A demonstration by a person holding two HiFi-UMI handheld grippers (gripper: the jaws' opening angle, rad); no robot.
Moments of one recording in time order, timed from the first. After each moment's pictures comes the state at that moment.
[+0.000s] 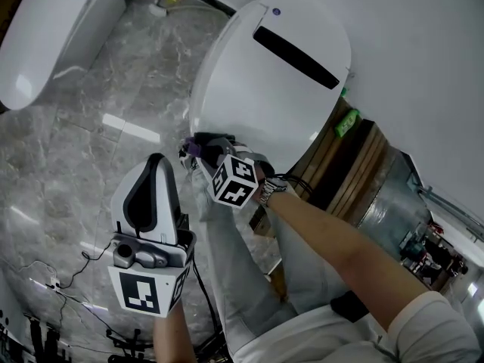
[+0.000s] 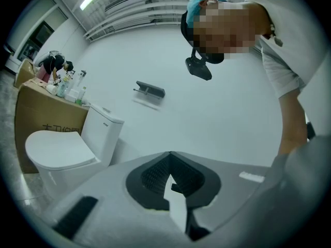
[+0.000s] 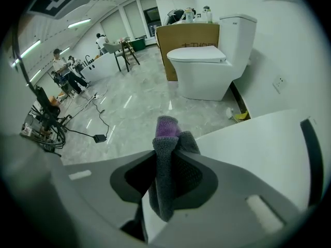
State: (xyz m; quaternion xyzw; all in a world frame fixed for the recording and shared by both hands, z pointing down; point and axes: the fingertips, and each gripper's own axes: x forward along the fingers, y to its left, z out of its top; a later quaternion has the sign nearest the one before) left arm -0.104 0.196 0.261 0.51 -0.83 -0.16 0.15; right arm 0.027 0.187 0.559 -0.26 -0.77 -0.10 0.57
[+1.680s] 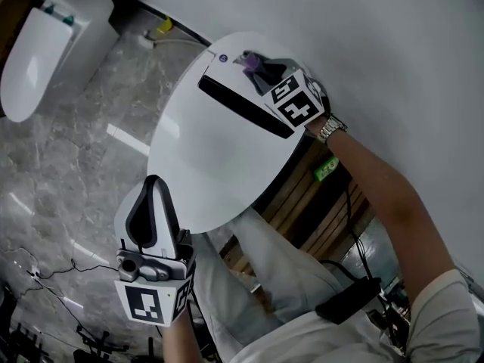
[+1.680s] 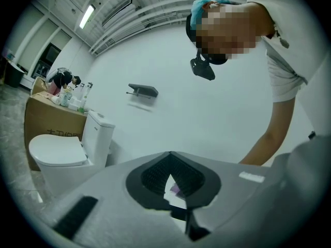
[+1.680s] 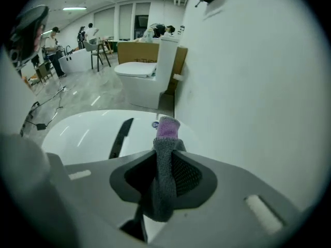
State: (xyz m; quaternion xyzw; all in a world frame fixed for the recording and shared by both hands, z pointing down) left arm -0.056 0.024 0.217 0.42 -0.89 -0.15 0.13; right arm -0.090 -0.243 0.454 -0.14 -0.83 -0.20 0.50
